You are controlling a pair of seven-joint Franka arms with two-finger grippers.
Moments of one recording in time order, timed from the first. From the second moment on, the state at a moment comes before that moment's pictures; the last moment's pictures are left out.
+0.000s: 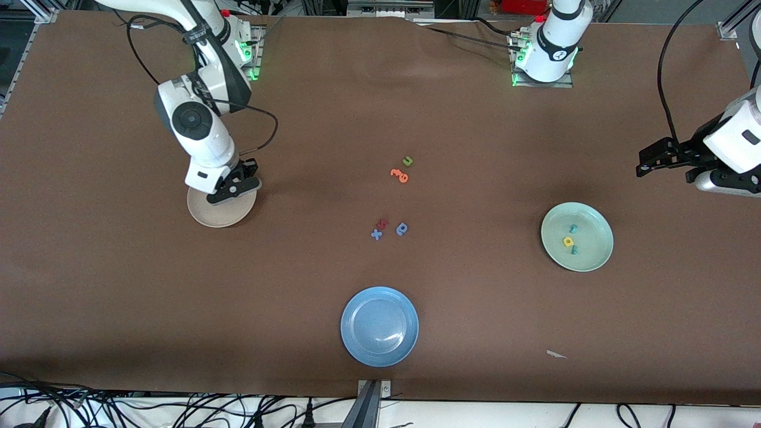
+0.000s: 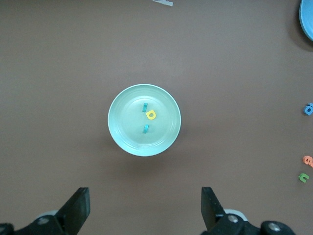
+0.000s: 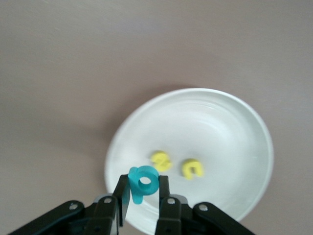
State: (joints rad) left arm -0.06 0.06 0.09 -1.65 -0.04 1.68 0.13; right arm -0.10 0.21 0.39 -2.29 -0.30 2.37 0.03
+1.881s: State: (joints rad) left arm -0.07 0.06 0.08 -1.65 -0.04 1.68 0.13; right arm -0.11 0.16 0.19 -1.64 0.00 1.65 0.01
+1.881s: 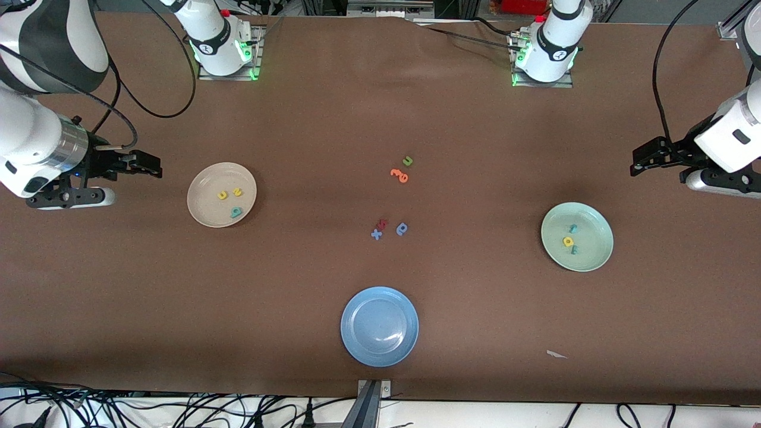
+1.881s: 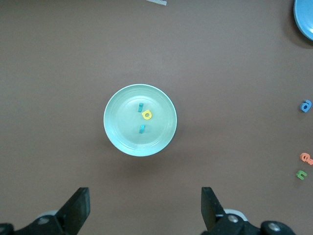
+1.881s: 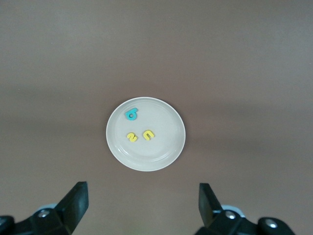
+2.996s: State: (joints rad) left arm -0.07 0.06 0.08 -1.65 -0.04 1.68 0.13; right arm 0.07 0.16 -0.02 -1.53 0.01 1.52 0.03
